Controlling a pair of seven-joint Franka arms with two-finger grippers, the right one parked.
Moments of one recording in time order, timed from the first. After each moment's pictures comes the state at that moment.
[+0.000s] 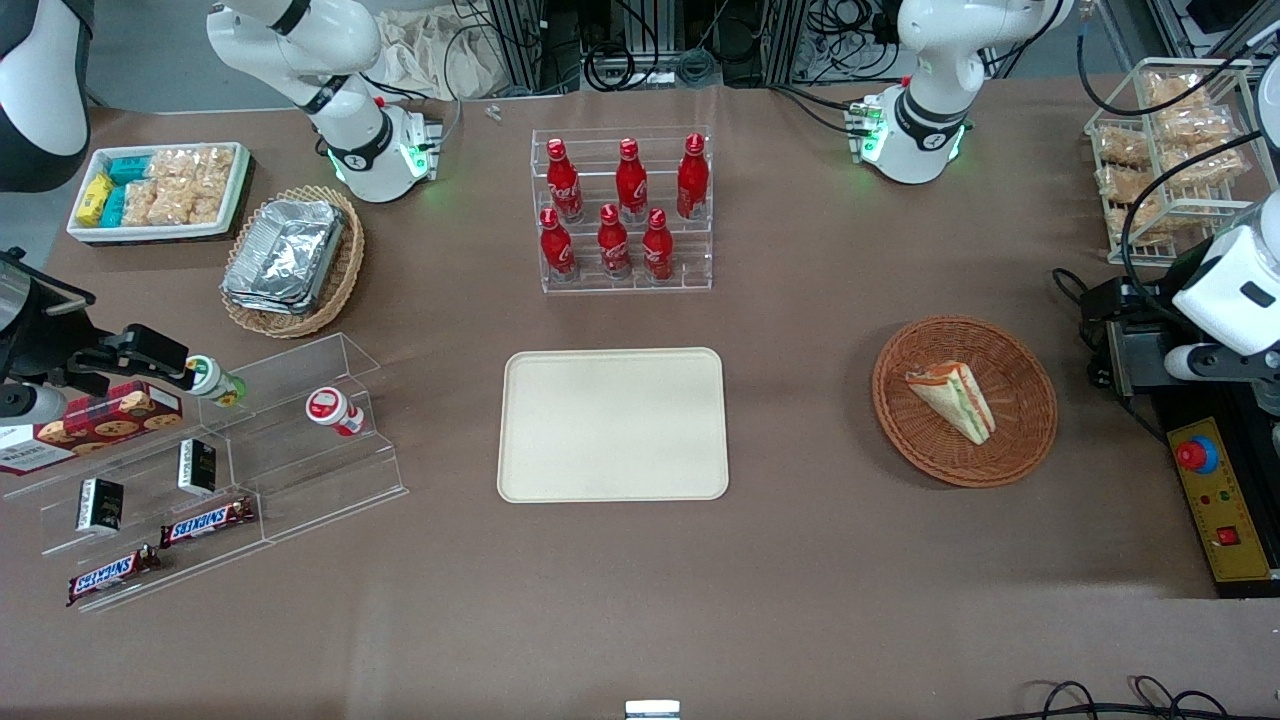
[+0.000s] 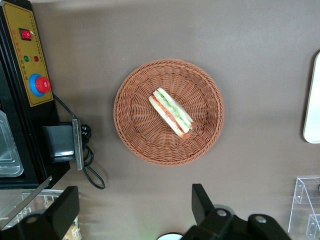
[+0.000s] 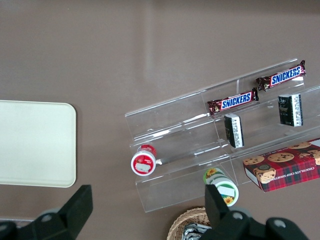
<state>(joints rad) 0.19 0.16 -0.26 -1.43 0.11 1.45 -0.01</state>
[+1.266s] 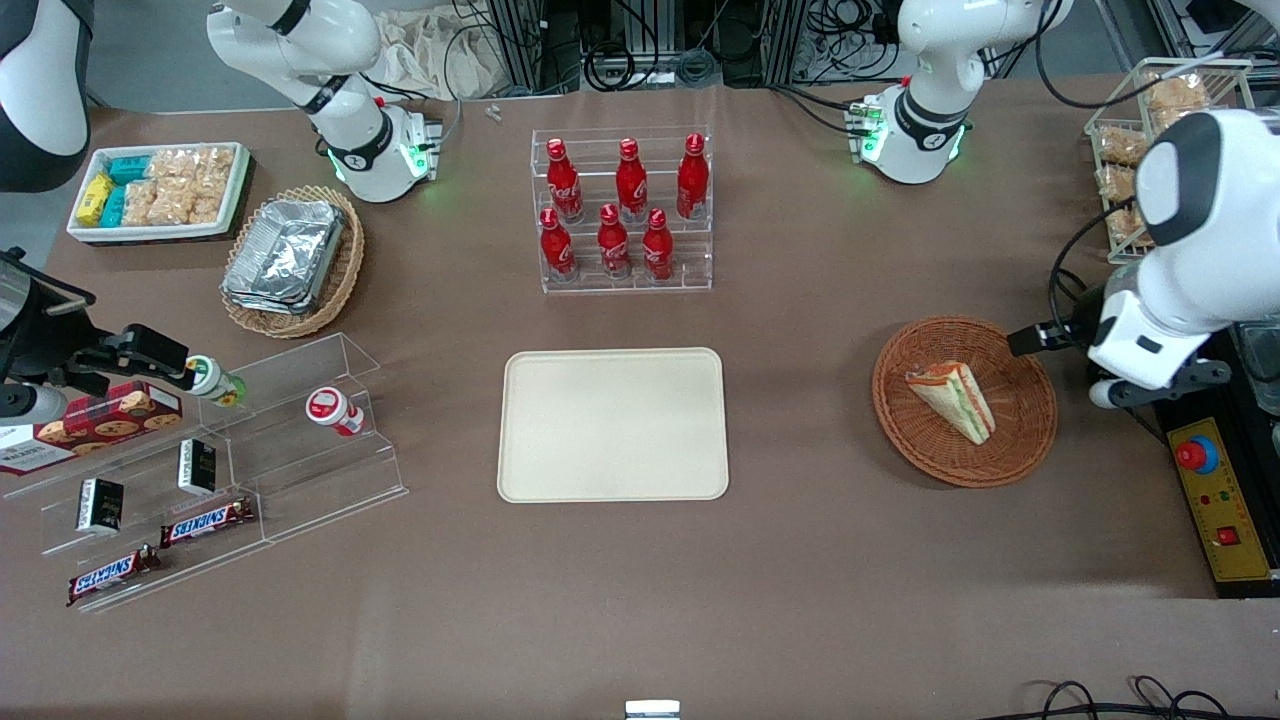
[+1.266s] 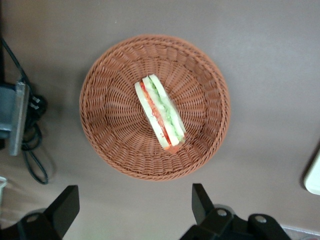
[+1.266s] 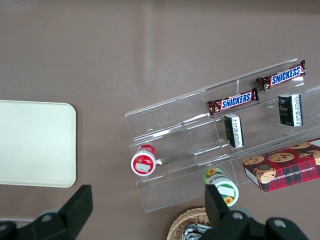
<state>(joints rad) 0.20 0.03 -0.24 -1.97 0.01 1.87 -0.30</state>
